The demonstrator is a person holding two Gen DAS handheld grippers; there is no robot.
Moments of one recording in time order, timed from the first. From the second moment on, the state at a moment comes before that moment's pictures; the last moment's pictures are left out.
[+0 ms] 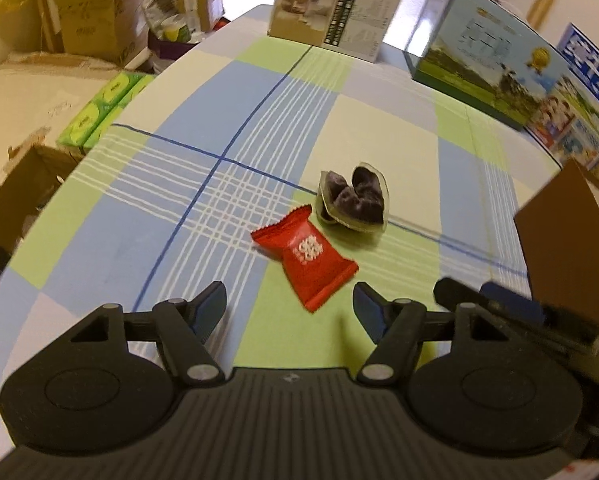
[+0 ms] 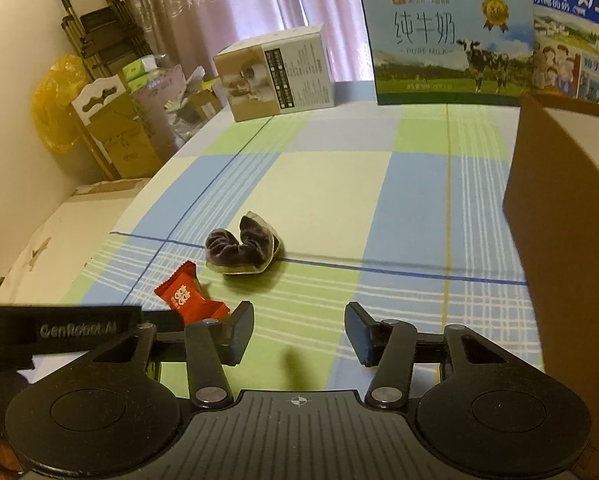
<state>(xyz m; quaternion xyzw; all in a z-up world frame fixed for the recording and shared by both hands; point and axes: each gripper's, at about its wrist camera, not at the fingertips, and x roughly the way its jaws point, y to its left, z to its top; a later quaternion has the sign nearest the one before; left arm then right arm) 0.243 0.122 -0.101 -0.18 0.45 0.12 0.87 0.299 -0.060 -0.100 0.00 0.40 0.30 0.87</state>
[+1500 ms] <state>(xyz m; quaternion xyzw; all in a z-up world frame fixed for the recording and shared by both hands) 0.277 0.169 -0.119 -0.09 0.42 0.21 0.88 0.319 0.026 -0.131 -0.09 0.33 0.35 0.87</state>
